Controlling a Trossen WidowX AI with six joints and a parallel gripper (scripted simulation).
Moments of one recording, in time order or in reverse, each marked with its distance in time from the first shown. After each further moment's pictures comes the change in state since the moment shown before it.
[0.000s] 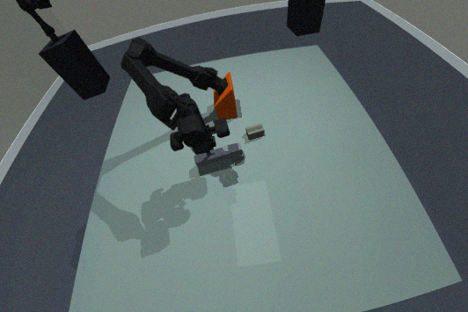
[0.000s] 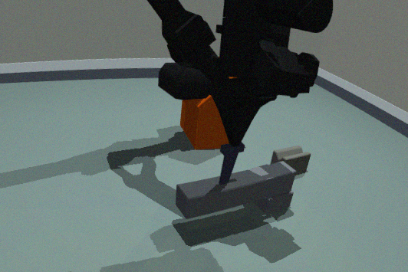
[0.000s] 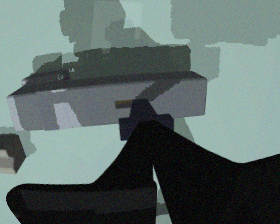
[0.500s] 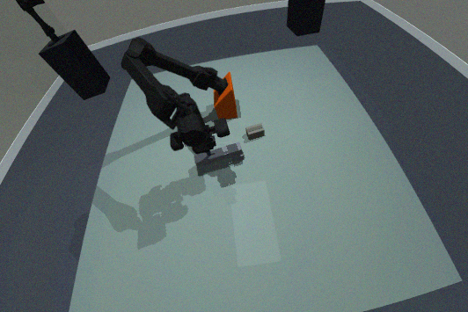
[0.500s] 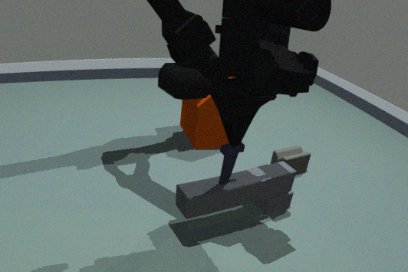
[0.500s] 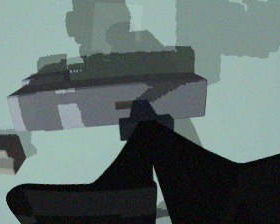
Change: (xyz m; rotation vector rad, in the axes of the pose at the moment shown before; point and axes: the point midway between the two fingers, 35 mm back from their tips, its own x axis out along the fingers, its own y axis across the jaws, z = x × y) arm 0.001 0.000 0.000 -0.005 -0.009 0.001
